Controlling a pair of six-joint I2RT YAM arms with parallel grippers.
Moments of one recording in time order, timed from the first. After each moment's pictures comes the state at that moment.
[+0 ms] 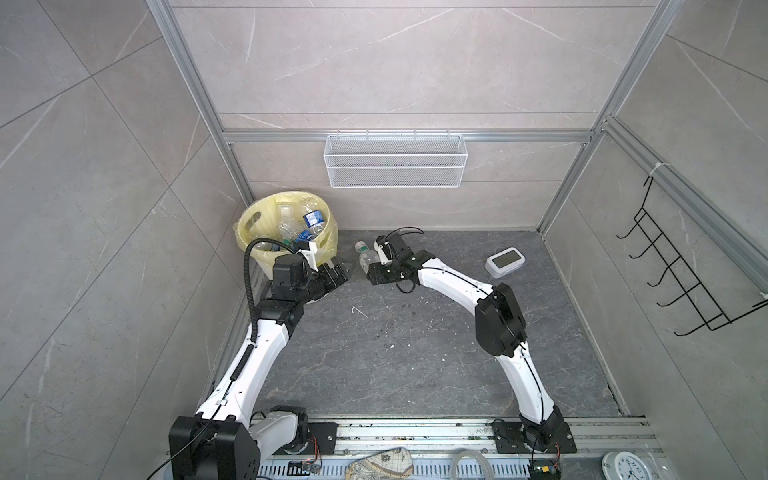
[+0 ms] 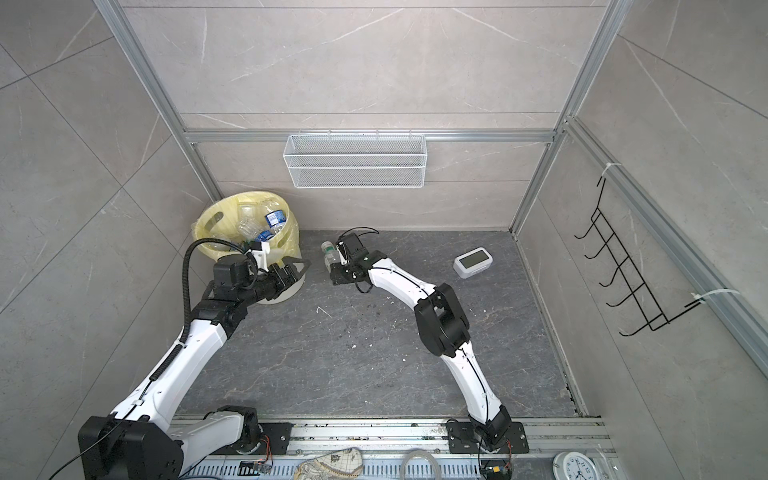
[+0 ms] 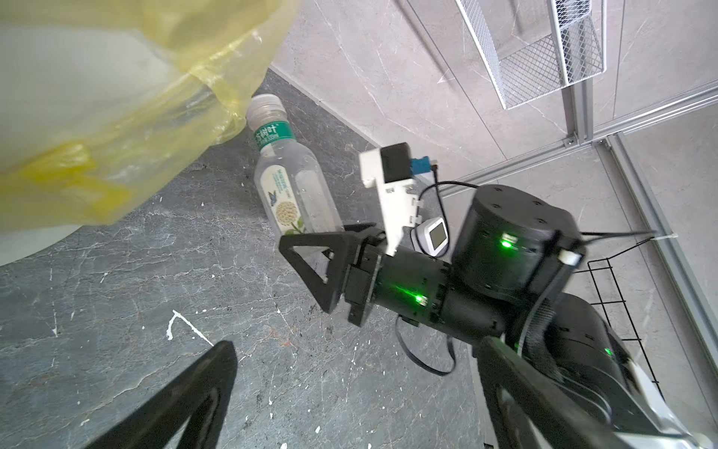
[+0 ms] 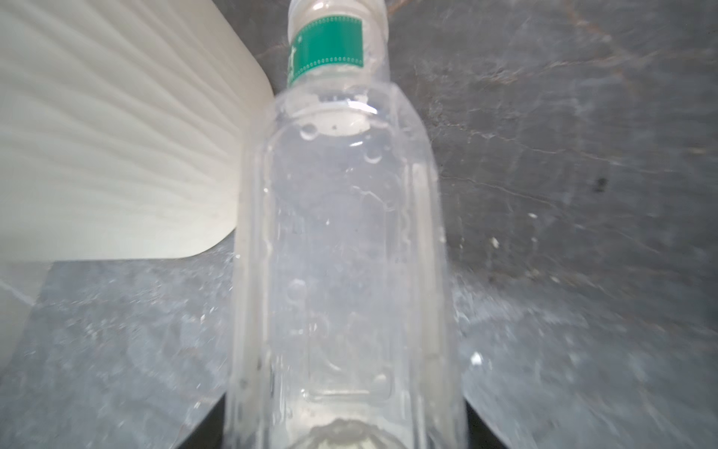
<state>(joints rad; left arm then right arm) -0.14 1.14 0.93 -0.25 0.47 -0.70 0.71 2.26 1.97 -0.54 -0.11 0.39</state>
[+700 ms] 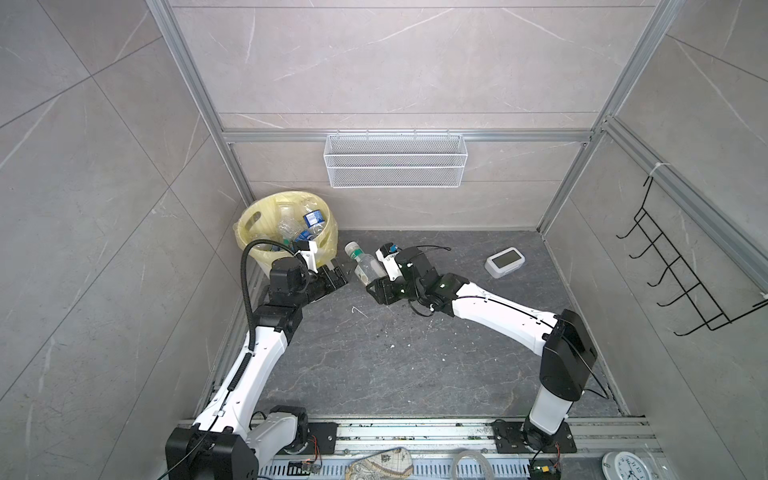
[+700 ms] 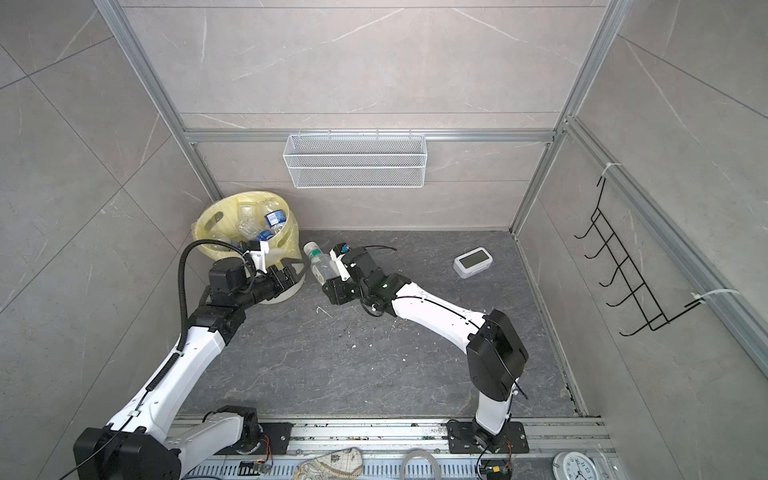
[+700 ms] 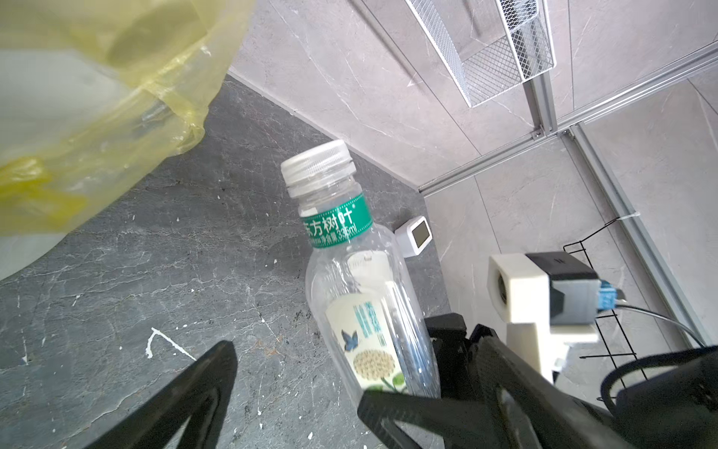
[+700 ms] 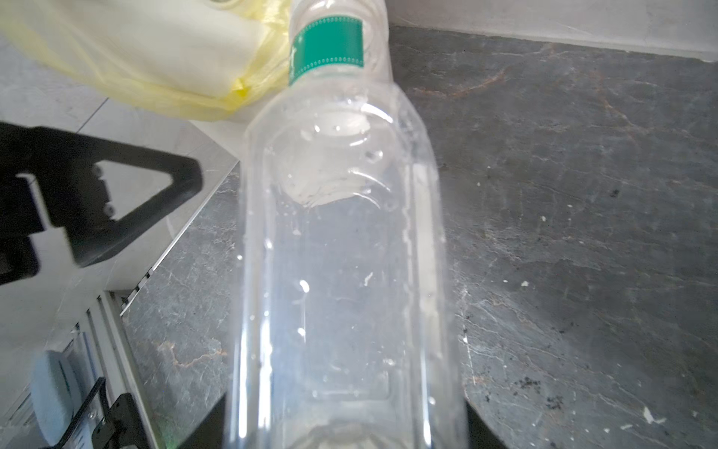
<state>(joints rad) -0.14 1.09 0.89 -0.17 0.52 -0.70 0.85 1.78 1.48 -0.30 -0.12 0.35</state>
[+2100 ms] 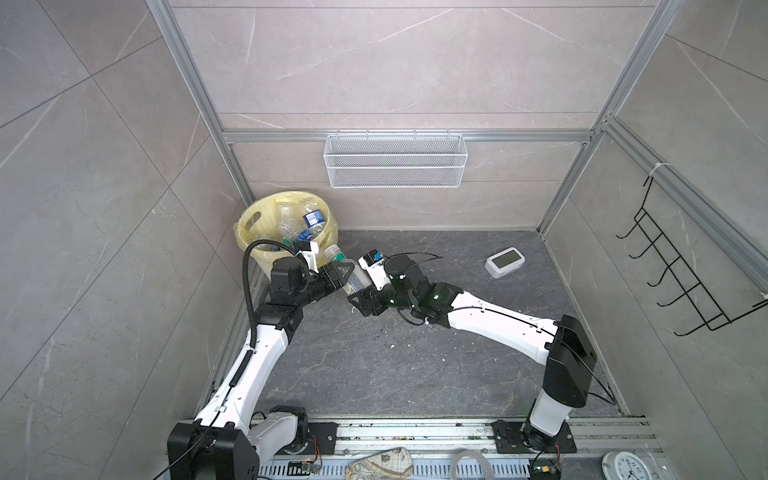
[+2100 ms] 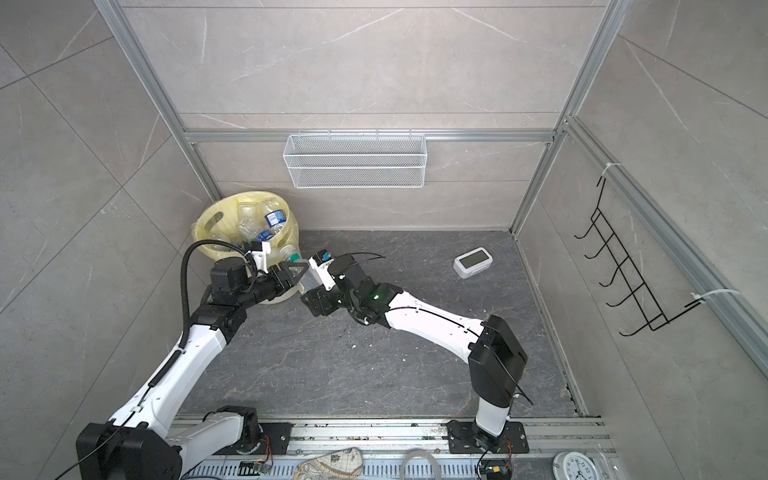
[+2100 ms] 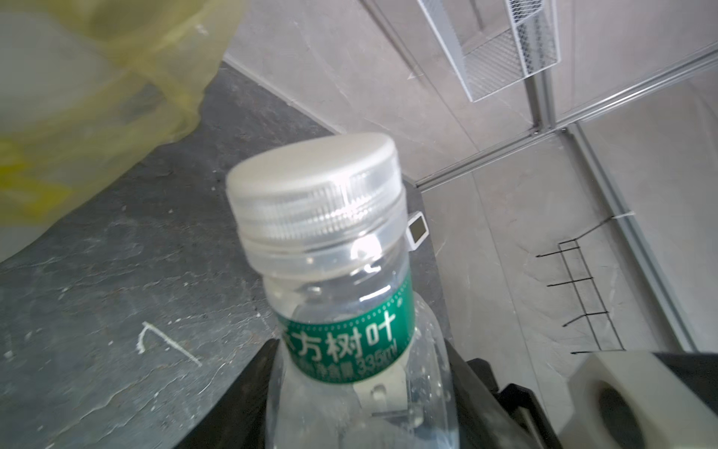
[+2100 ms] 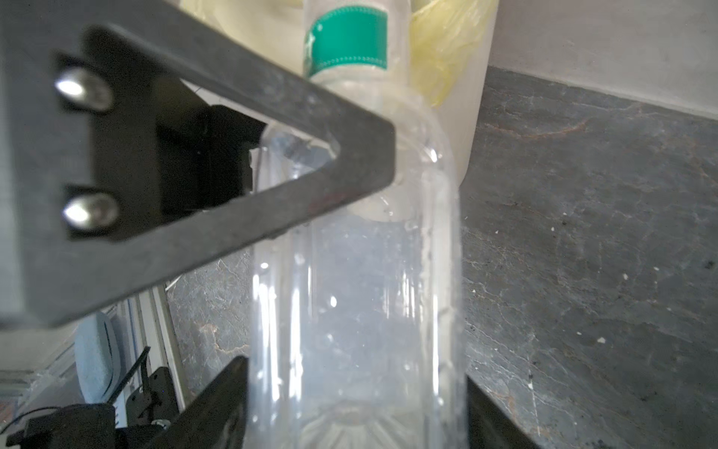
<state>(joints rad) -0.13 1.10 0.91 -0.22 0.52 -0.69 0.94 1.77 1.49 -0.22 -0.12 0.28</state>
